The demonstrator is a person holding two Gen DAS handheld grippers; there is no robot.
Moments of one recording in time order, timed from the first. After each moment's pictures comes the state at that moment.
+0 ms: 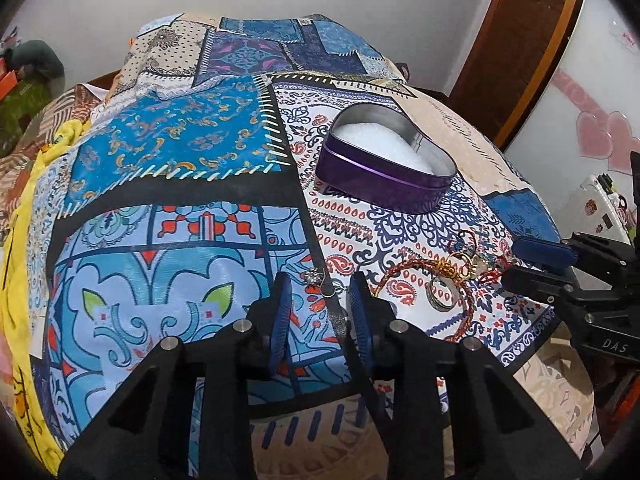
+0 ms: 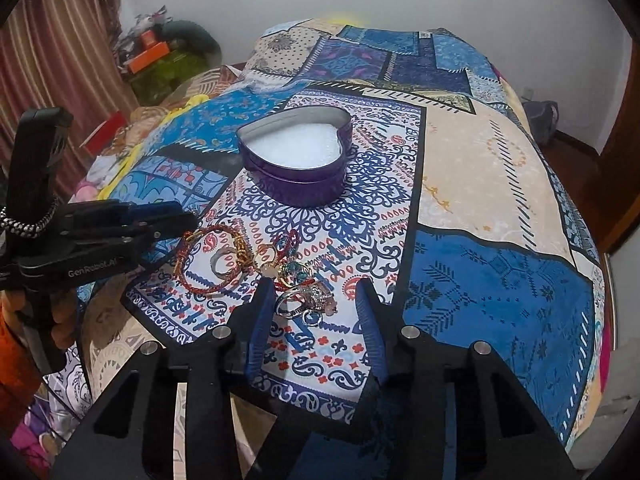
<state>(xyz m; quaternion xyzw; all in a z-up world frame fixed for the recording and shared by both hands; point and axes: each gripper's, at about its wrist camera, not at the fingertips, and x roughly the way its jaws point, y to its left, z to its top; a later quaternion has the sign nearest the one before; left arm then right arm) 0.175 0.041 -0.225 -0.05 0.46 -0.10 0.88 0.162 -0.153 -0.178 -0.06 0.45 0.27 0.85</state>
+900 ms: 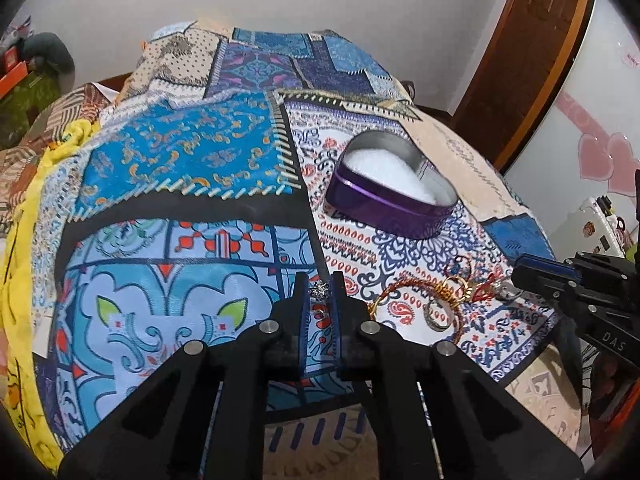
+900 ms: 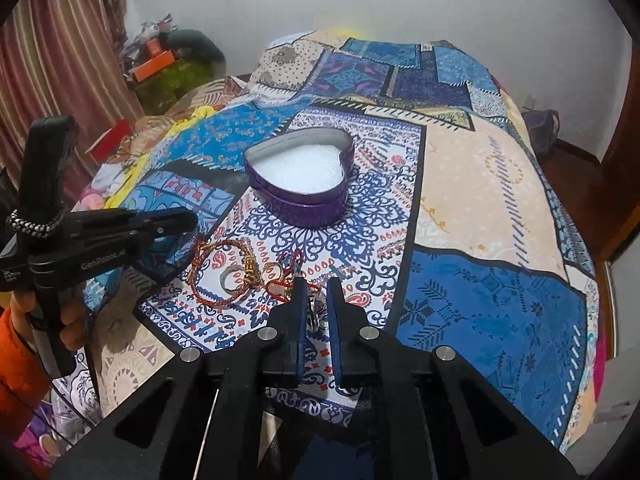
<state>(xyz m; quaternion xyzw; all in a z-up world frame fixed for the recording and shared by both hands) 0.170 0.052 -0.211 -0.07 0.43 -0.09 0.89 0.162 -0.153 -0.165 -0.06 0.43 0.27 0.86</state>
